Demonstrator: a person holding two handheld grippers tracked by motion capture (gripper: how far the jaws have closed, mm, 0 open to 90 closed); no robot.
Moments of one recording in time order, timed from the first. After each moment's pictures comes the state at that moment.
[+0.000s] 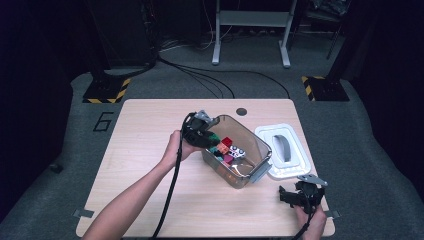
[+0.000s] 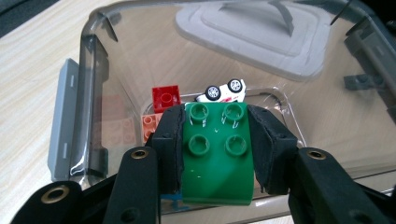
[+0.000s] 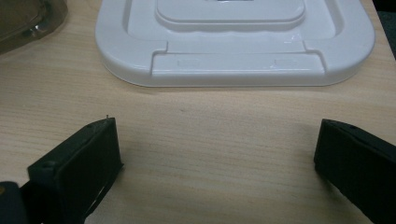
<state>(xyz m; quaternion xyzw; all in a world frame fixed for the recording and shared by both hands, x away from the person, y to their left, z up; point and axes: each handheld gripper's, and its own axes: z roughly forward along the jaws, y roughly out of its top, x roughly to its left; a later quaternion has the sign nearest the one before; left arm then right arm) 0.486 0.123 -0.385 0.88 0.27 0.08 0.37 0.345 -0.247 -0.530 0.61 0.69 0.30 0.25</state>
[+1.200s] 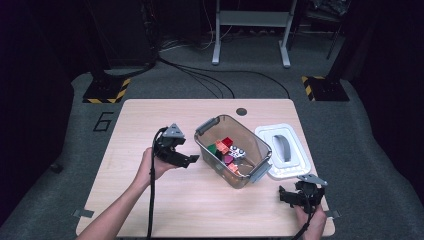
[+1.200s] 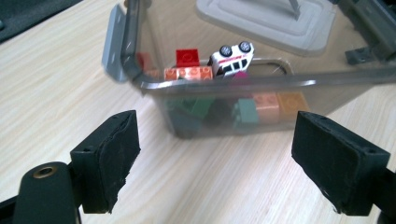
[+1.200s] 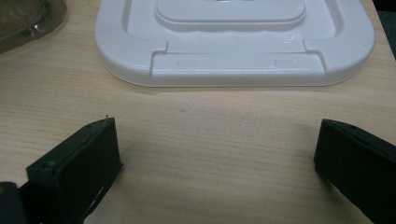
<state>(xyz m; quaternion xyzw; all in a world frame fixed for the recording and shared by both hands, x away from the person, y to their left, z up) 0.430 0.200 -0.397 0.86 0.30 0.12 0.40 0.345 -0.247 -0.529 0.61 0.69 0.29 0.25</state>
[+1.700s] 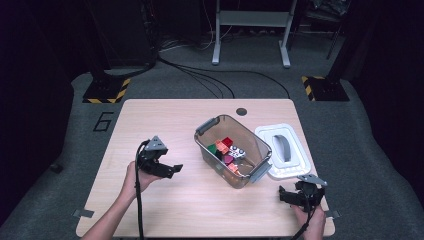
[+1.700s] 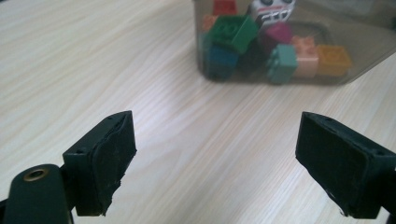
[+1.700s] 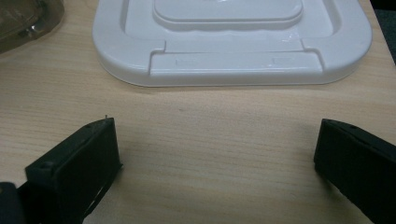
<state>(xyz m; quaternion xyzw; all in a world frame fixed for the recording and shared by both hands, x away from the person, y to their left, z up) 0.410 0.250 -0.436 0.84 0.35 0.13 0.39 0.345 -0.246 -0.530 0.61 0.69 0.29 0.25</state>
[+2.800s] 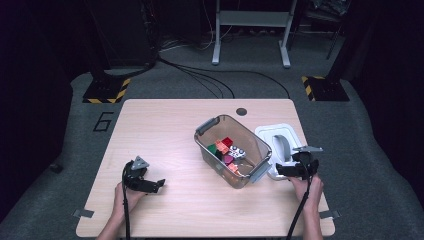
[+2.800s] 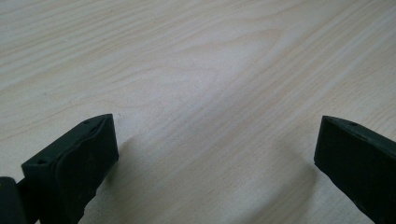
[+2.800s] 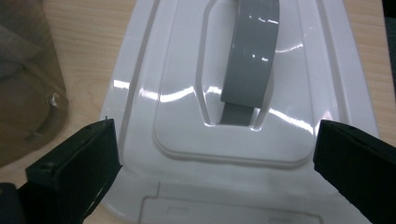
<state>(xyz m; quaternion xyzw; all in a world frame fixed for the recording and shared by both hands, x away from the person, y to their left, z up) 0.401 0.305 -0.530 0.82 0.43 0.17 0.35 0.431 -0.248 -0.493 0.59 0.73 0.30 0.20</state>
